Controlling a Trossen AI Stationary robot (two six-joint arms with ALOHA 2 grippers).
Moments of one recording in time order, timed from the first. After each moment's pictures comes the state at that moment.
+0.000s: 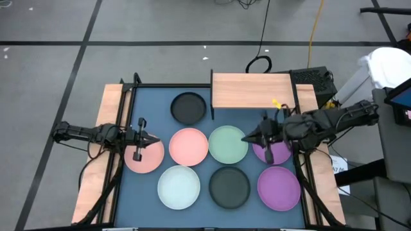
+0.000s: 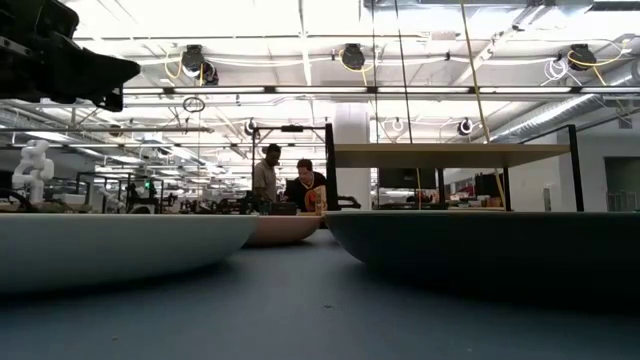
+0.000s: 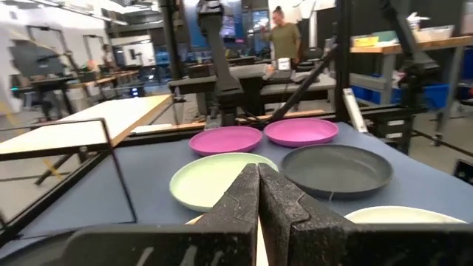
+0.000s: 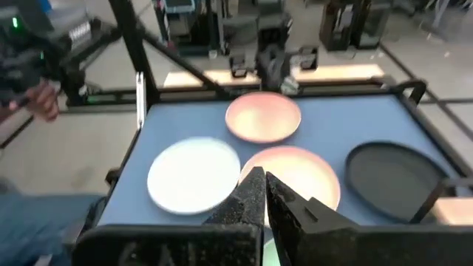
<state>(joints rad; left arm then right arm) -0.16 0.01 0.01 0.05 -0.10 0.12 0.31 1.04 1.17 -0.54 0.24 0.20</state>
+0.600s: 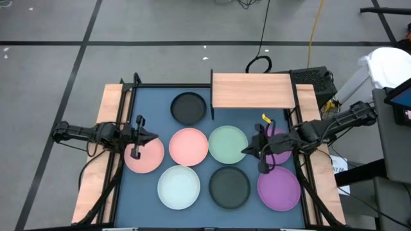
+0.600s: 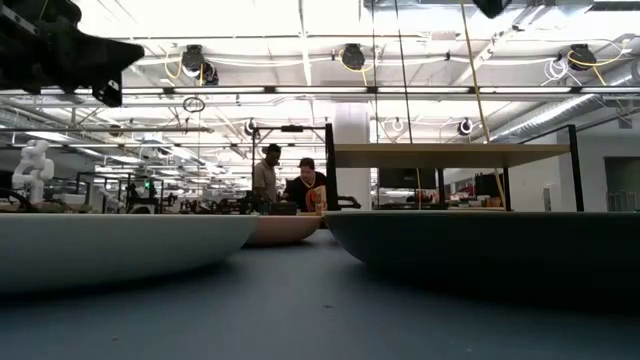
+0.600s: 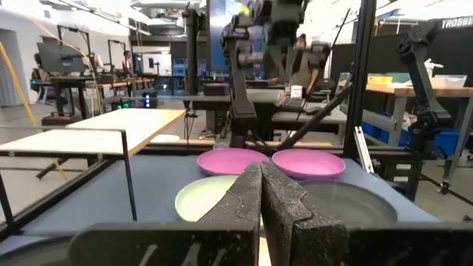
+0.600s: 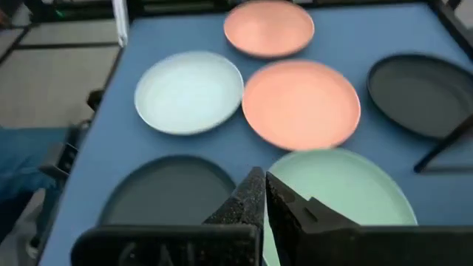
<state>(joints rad) -0.16 0.01 0.04 0.13 -0.14 0.01 0.36 1.07 0.98 -0.57 0.24 0.30</state>
